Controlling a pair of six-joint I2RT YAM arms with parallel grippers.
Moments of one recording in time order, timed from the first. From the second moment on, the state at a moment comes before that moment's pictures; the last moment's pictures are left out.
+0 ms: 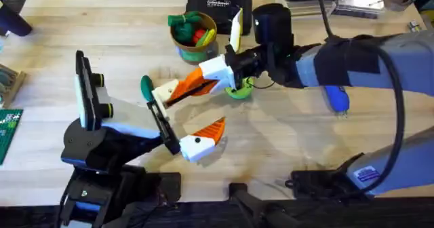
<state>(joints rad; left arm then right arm) -0.16 0.02 0.01 -0.09 0.91 -0.16 0.54 1.76 0.83 0.44 -1.28 1.08</state>
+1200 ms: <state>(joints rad) -0.15 0.02 0.01 -0.09 0.88 -0.17 0.56 1.76 0.83 0.45 -1.22 1.05</state>
